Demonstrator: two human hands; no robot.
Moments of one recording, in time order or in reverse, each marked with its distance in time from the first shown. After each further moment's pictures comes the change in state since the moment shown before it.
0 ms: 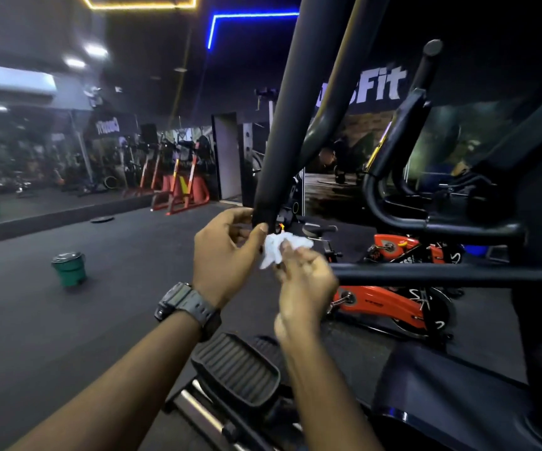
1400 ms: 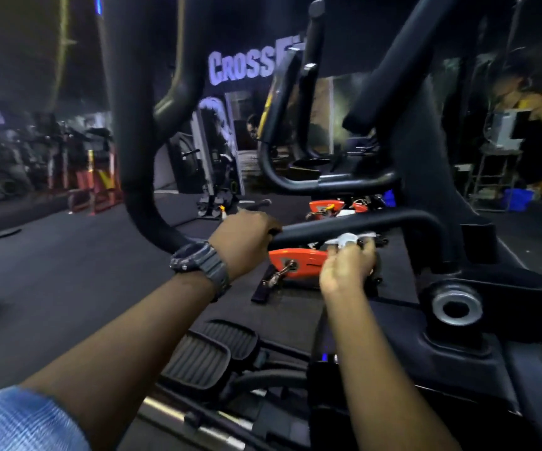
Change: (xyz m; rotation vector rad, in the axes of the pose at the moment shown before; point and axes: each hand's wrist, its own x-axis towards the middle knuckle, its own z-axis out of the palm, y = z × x) left_hand -0.013 0.055 0.138 0.557 -0.794 0.516; right_hand 0.100 -0.055 -0.179 0.456 0.482 -0.131
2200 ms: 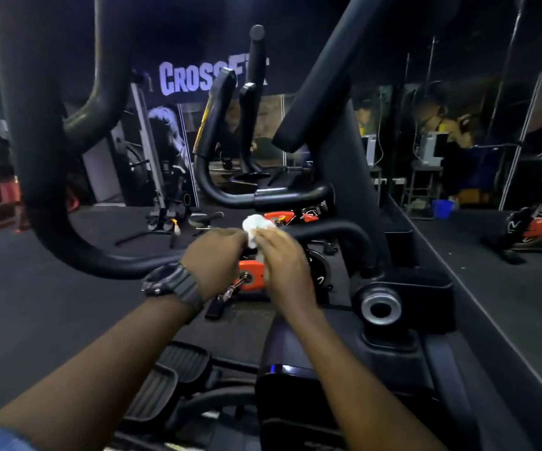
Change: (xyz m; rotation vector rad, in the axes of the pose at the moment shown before) left_hand 0.028 0.046 0.034 -0.082 0.103 0.085; right_hand 0.013 -0.053 -0.032 -1.465 -0.817 -1.186
